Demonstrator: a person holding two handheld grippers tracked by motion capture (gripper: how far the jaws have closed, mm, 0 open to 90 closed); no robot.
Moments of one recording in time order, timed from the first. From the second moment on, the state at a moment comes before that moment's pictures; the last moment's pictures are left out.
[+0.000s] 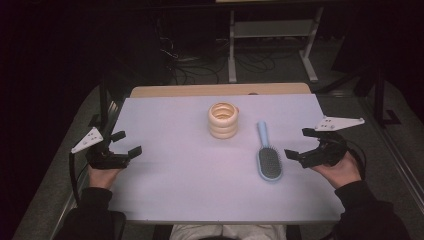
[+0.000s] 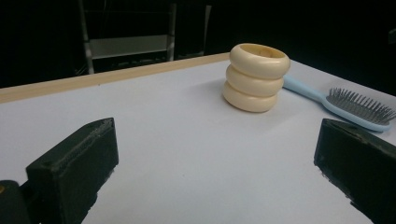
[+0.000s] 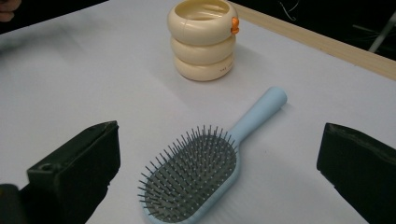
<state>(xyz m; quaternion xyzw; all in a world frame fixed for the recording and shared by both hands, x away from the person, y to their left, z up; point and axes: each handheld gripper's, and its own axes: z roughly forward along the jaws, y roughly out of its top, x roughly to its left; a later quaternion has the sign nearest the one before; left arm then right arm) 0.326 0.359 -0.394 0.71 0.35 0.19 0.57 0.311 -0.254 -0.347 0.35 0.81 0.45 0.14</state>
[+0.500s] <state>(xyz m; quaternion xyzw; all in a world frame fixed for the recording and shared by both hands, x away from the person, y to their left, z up) 0.326 0.359 -0.395 0.72 0.35 0.19 0.57 0.319 -0.247 -0.333 0.33 0.81 0.45 0.15</state>
